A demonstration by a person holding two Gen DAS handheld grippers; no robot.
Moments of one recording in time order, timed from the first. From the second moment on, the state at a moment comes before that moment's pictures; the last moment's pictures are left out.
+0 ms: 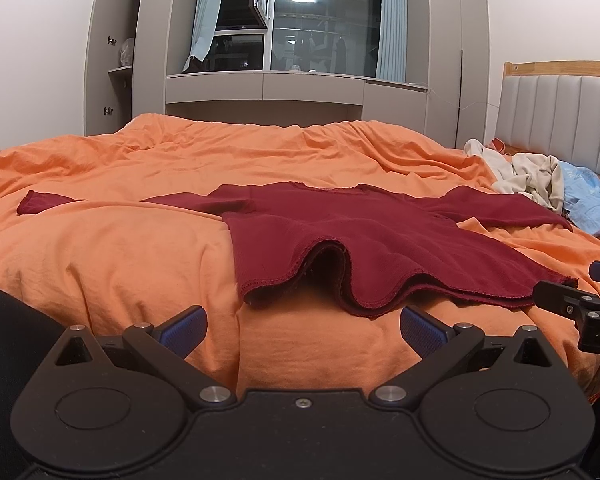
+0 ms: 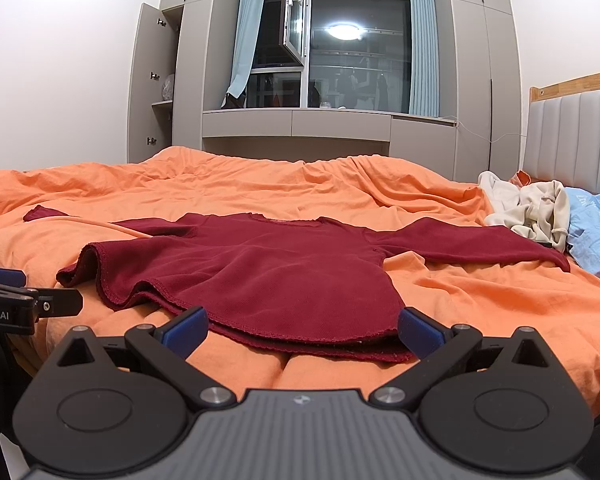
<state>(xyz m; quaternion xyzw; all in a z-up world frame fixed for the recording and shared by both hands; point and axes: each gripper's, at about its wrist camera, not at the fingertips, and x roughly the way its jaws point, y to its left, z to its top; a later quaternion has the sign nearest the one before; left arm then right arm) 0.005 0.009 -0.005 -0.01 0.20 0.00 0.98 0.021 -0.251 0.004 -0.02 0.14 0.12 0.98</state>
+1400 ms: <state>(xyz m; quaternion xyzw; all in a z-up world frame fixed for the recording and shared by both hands) 0.010 0.003 -0.014 -0.01 0.21 0.00 0.98 0.029 -0.262 0.003 0.03 0.18 0.15 0.97</state>
